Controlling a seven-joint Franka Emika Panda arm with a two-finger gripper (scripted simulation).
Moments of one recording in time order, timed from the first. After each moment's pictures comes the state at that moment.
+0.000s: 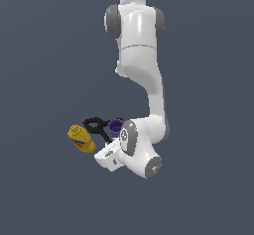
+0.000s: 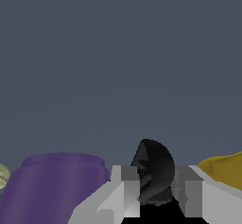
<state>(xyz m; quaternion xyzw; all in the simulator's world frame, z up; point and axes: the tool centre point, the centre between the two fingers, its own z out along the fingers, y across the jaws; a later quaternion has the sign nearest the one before) 0.048 -0.080 0.024 0.85 0.30 -0.39 0.19</state>
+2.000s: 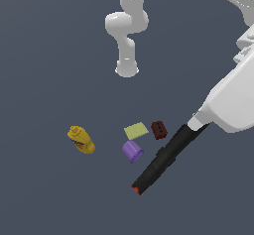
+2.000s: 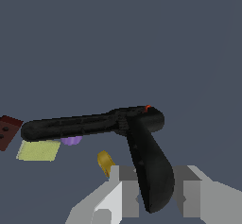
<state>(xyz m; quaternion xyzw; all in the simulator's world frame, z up) 0.181 0.119 0.418 0.89 0.37 0.00 0.28</state>
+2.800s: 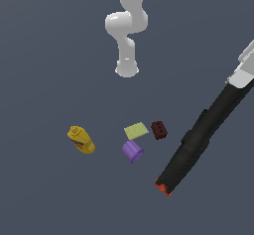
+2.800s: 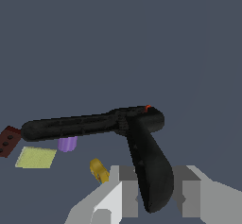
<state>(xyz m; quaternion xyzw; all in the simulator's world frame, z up) 0.165 0.147 0.491 0.88 0.37 0.07 0.29</state>
